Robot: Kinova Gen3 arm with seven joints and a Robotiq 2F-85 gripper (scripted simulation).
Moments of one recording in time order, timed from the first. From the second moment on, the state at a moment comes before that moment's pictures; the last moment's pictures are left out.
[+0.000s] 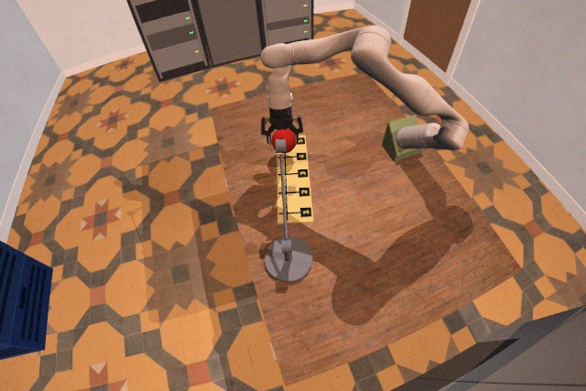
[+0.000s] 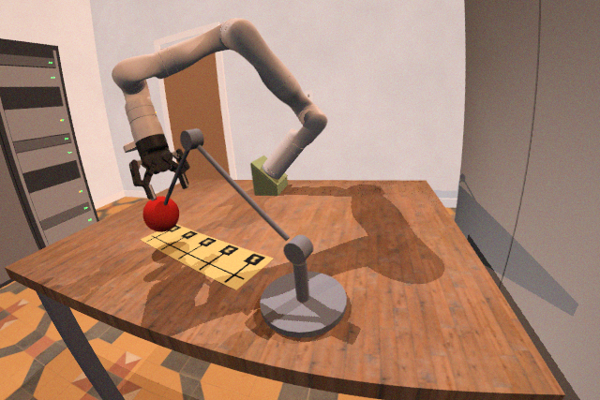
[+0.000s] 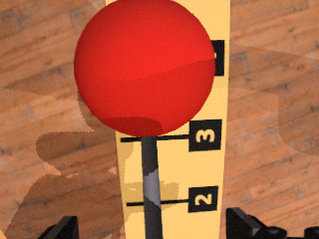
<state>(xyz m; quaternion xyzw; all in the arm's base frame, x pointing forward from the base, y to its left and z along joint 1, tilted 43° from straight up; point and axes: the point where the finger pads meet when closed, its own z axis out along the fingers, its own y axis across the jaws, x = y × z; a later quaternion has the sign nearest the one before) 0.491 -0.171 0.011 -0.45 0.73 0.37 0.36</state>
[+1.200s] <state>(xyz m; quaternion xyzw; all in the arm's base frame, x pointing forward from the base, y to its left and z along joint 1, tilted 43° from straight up) 0.469 -0.259 0.064 -0.45 0.73 0.37 0.36</state>
